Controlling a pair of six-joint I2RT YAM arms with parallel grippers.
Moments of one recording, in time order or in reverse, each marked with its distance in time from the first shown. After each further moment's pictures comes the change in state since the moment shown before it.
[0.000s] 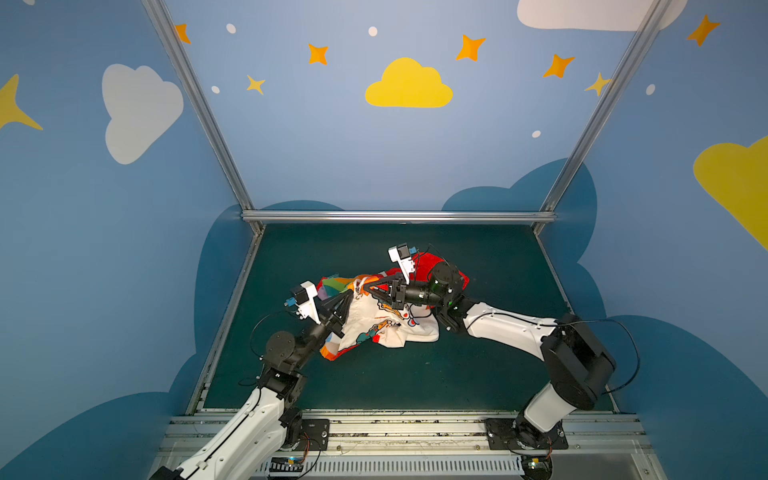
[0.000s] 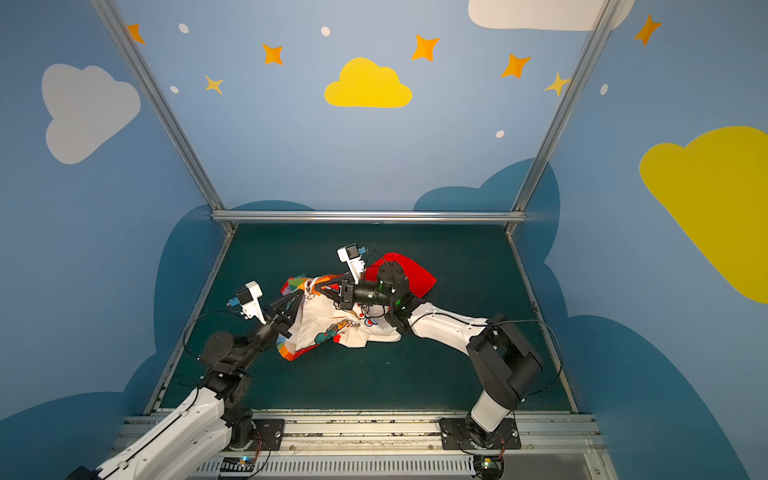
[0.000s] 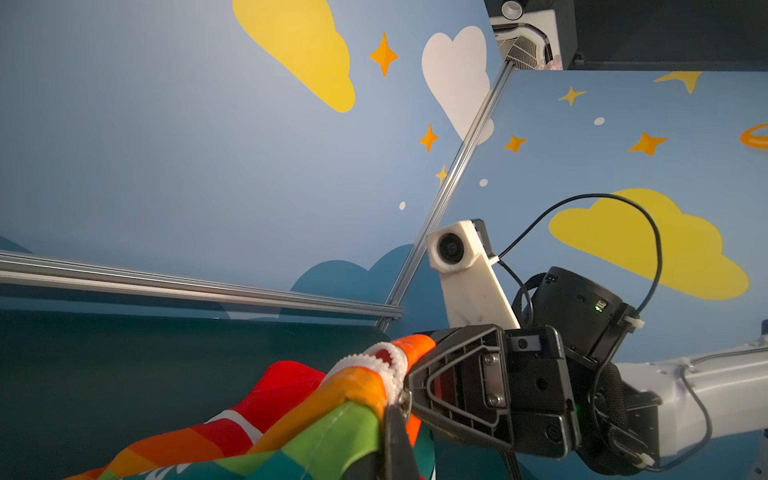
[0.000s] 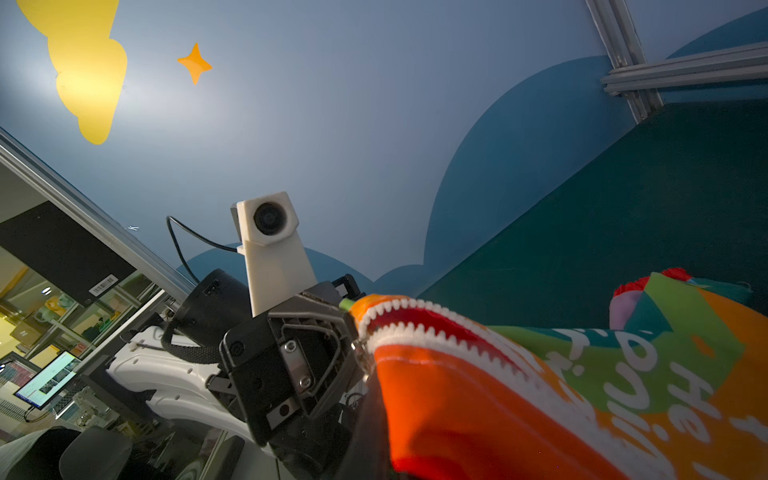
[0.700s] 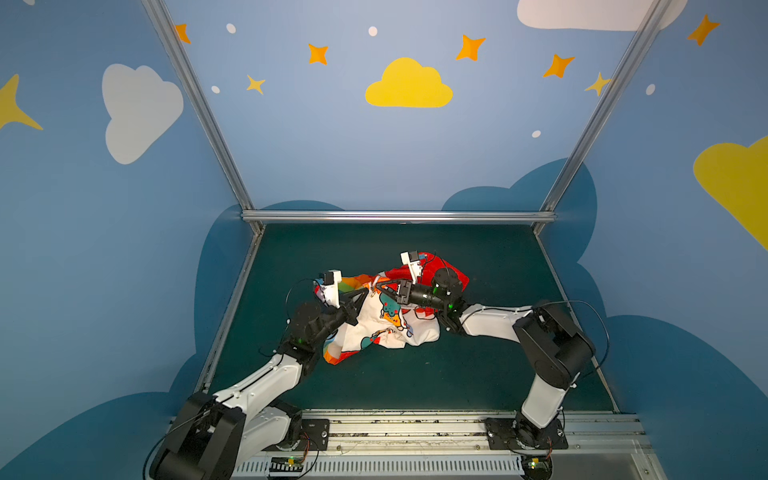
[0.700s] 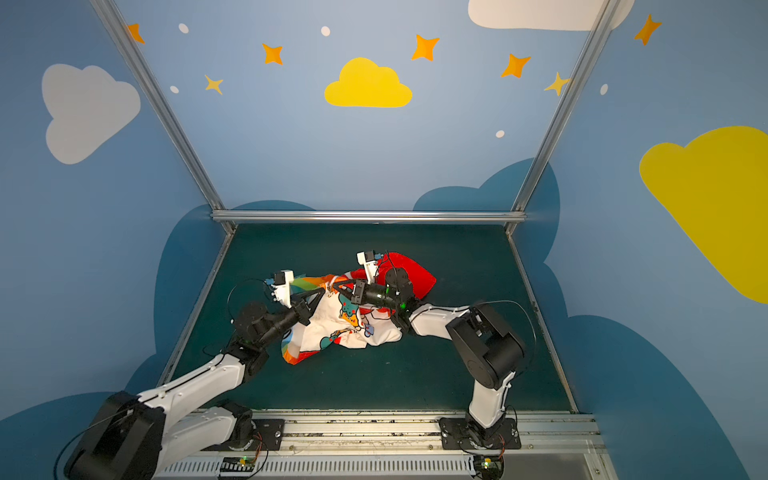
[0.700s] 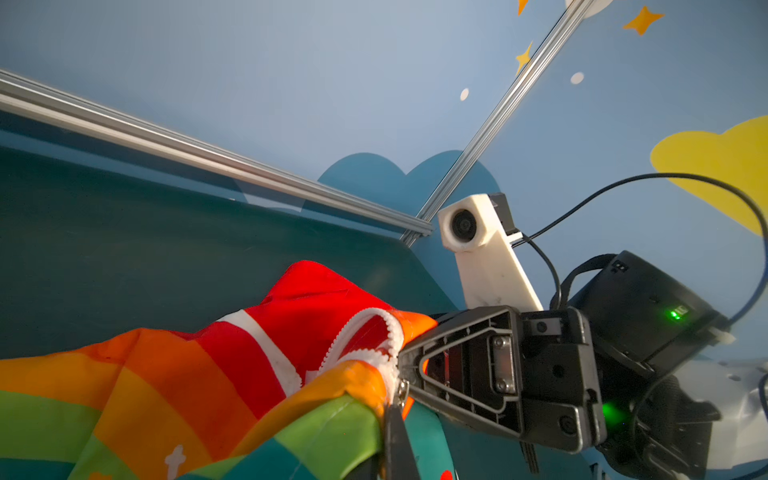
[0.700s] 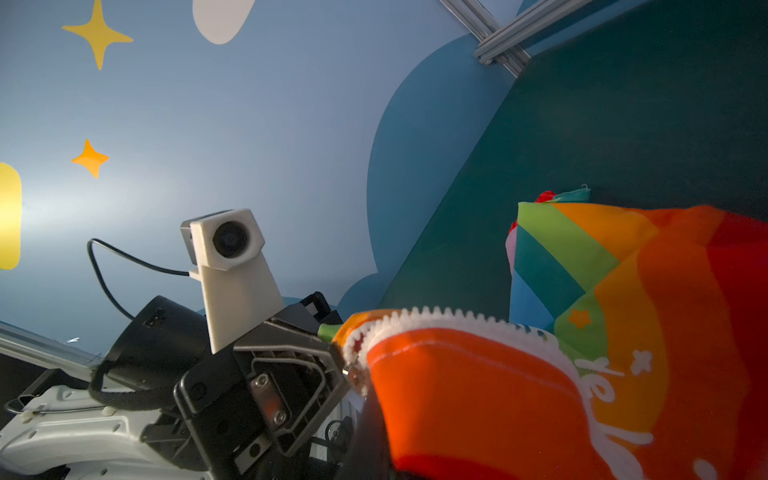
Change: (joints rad) left arm 0.003 0.436 0.151 -0.057 0.079 -0.011; right arm -0.107 0.161 -0.095 0.147 0.077 0.214
